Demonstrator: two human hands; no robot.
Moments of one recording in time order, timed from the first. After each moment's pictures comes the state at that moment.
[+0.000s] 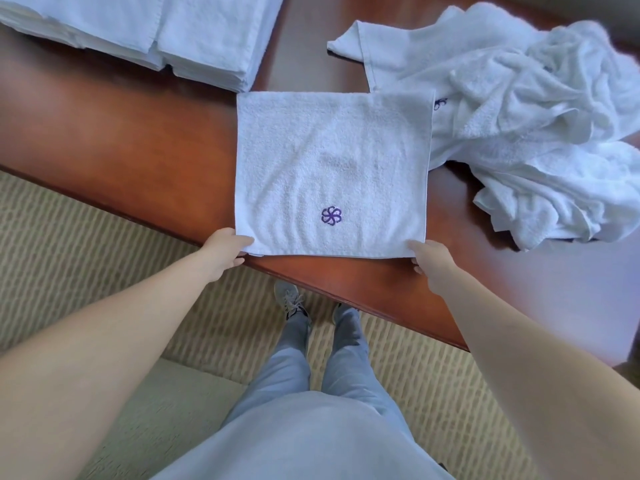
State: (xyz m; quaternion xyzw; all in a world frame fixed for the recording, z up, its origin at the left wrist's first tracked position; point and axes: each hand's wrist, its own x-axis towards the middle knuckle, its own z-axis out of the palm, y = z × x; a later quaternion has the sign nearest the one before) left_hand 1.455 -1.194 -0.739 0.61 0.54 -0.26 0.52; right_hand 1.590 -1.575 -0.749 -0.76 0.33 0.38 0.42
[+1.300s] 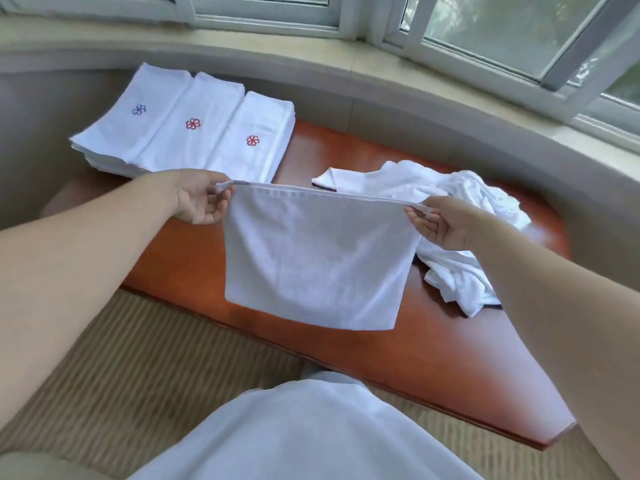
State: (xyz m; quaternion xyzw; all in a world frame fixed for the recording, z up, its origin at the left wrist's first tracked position) left_hand 1.591 -1.104 -0.480 0.48 0.47 -0.22 0.71; right_hand 1.725 -1.552 -0.485 -0.59 0.26 0.41 0.64
